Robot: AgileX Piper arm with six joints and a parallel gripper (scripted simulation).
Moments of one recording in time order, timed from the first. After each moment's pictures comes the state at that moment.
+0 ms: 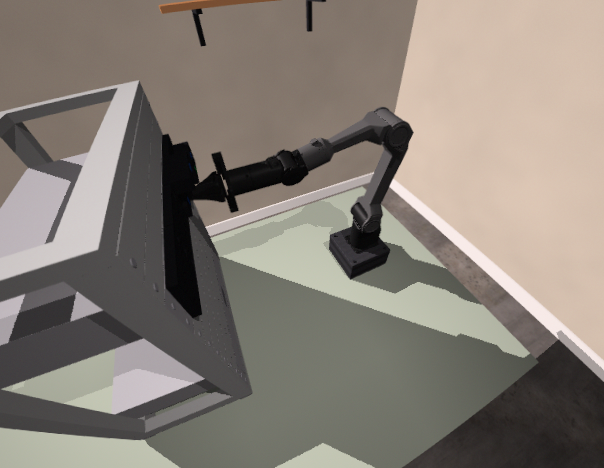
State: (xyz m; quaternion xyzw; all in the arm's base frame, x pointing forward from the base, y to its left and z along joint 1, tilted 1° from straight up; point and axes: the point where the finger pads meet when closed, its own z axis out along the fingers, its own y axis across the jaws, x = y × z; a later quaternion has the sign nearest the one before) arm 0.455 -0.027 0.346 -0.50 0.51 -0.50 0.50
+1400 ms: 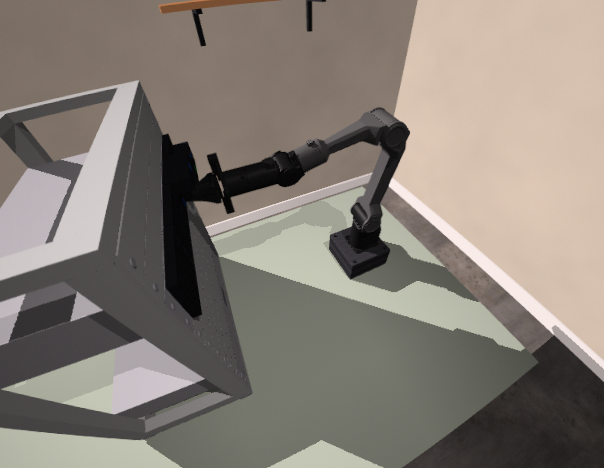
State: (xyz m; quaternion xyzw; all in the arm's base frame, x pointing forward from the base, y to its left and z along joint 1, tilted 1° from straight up) arm 0.464 -0.027 0.346 -0.50 0.51 -0.50 0.50
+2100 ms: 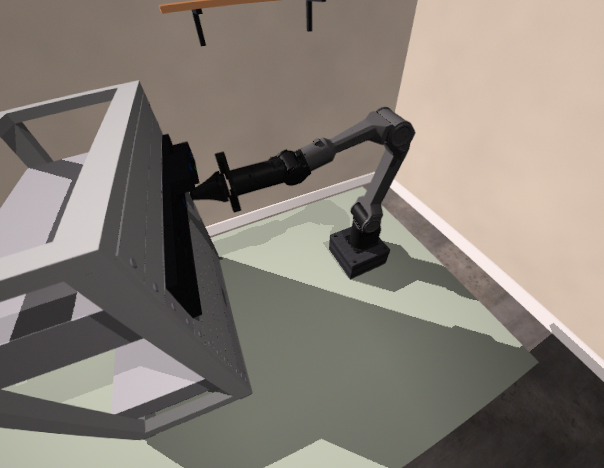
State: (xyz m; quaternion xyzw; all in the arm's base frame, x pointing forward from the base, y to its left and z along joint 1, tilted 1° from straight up) arm 0.448 -0.026 0.345 -0.50 0.51 -0.50 0.50
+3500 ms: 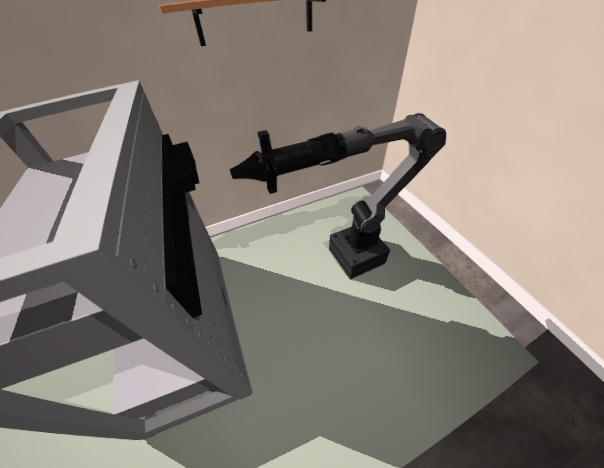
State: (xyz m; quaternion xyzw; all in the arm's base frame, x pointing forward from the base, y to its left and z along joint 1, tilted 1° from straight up) arm 0.356 -0.026 0.370 -0.50 0.51 -0.50 0.50
